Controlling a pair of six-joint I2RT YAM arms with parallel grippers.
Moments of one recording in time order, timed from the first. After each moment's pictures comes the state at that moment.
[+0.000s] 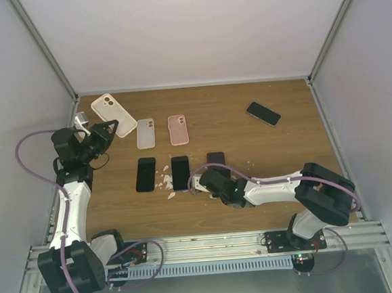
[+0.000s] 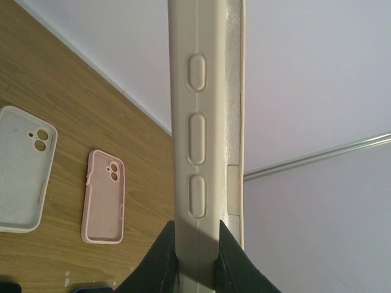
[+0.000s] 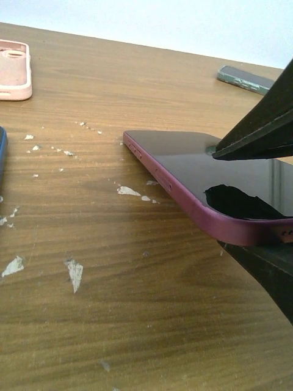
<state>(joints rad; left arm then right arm) 0.25 1.03 0.75 0.03 0.72 -0.92 1.05 1.55 0.65 -0.01 0.61 -0.76</state>
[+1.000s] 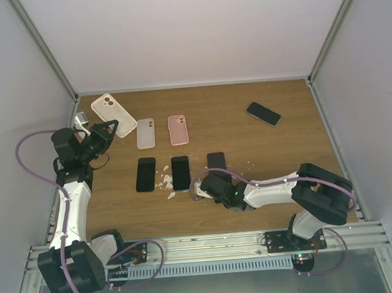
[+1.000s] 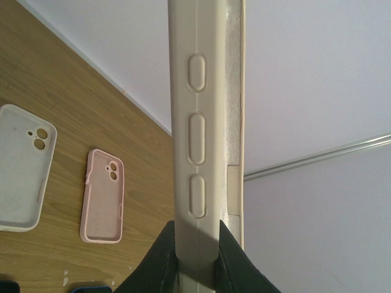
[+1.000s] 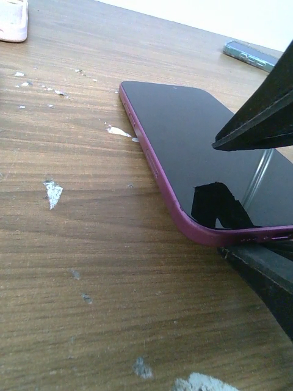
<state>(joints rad) 0.25 1.03 0.75 0.03 0.72 -0.93 1.08 1.57 0.62 -0.04 0.58 -0.74</state>
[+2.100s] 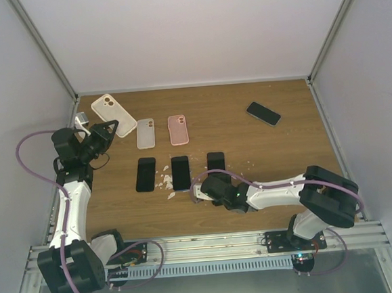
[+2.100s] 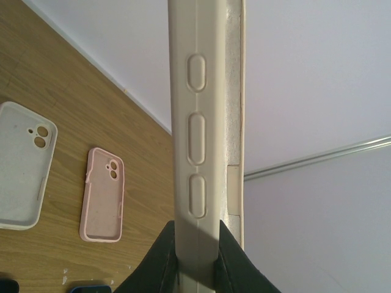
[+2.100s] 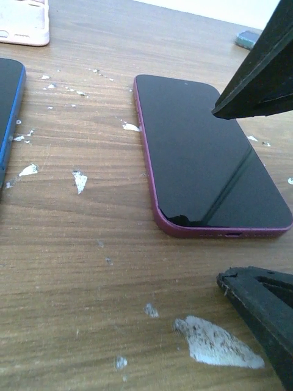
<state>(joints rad) 0.25 1.04 0.75 0.03 0.72 -0.94 1.11 1.52 0.62 -0.07 0.54 -0.71</state>
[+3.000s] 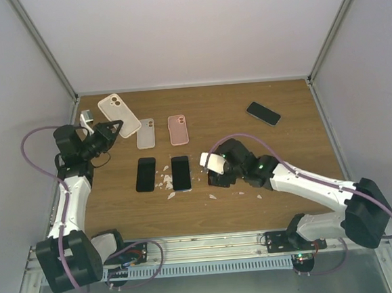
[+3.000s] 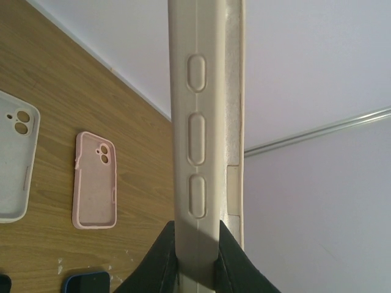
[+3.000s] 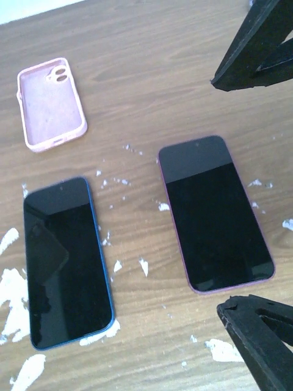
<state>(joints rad) 0.25 1.09 0.76 0.06 0.81 -0.91 0.87 1.26 0.81 -0.37 0.12 -0.62</state>
